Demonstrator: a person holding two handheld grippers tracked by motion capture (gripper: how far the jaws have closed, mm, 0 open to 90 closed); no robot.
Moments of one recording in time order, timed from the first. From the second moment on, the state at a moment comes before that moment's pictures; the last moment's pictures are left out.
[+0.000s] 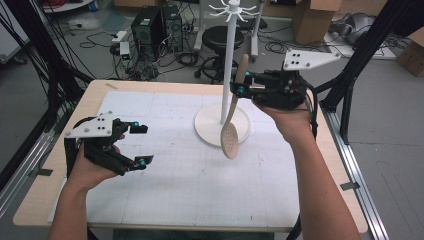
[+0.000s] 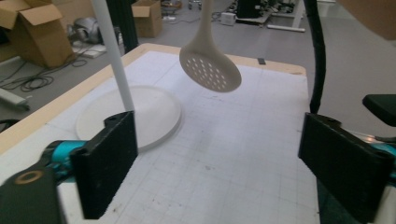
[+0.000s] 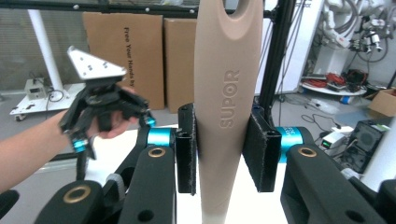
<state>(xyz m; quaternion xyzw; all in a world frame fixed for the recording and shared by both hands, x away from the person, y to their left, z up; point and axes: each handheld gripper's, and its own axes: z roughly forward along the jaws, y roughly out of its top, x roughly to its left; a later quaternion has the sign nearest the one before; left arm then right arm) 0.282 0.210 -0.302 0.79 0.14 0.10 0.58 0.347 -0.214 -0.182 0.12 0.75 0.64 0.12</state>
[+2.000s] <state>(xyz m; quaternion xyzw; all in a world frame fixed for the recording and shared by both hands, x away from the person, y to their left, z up) 0.277 0.227 -0.318 0.78 0.16 0.10 0.60 0.432 -0.219 -0.151 0.24 0.76 0.58 0.16</state>
